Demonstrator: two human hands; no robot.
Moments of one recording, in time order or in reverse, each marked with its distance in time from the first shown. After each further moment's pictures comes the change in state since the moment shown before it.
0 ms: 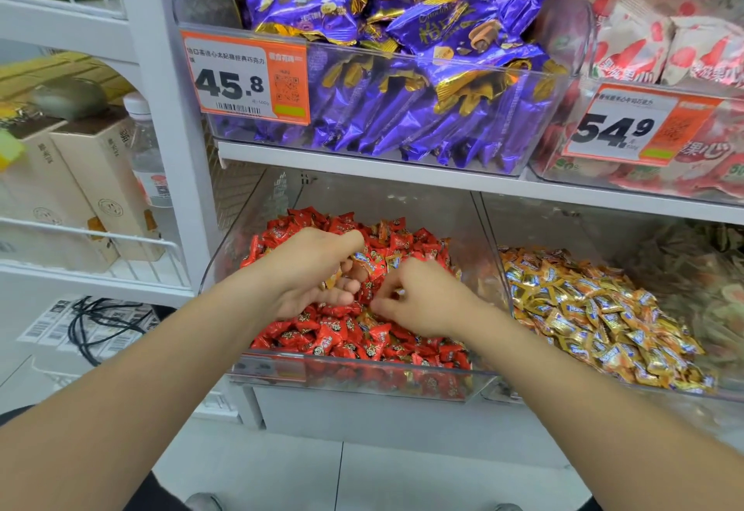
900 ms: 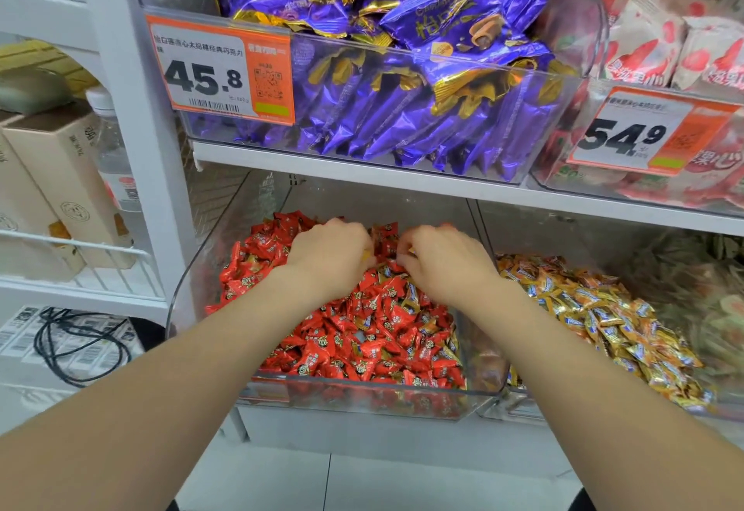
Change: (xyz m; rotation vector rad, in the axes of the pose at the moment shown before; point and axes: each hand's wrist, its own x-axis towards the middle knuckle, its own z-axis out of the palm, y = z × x) left_hand 0.065 -0.003 0.020 1.327 0.248 0.476; right_hand 0.025 0.020 -0.038 -0.313 0.215 0.054
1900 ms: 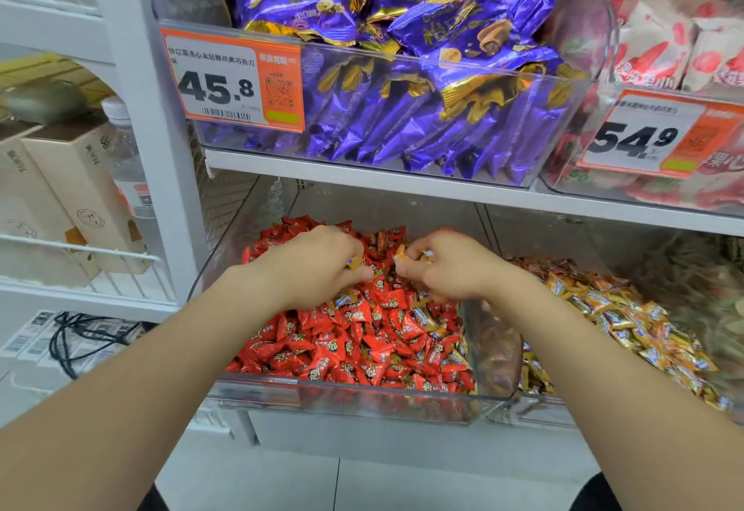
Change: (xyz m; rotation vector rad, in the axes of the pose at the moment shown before) left_hand -0.015 -0.040 -0.018 -0.072 -0.144 0.232; right_hand 0.010 0.013 -0.005 0.402 -0.241 0.070
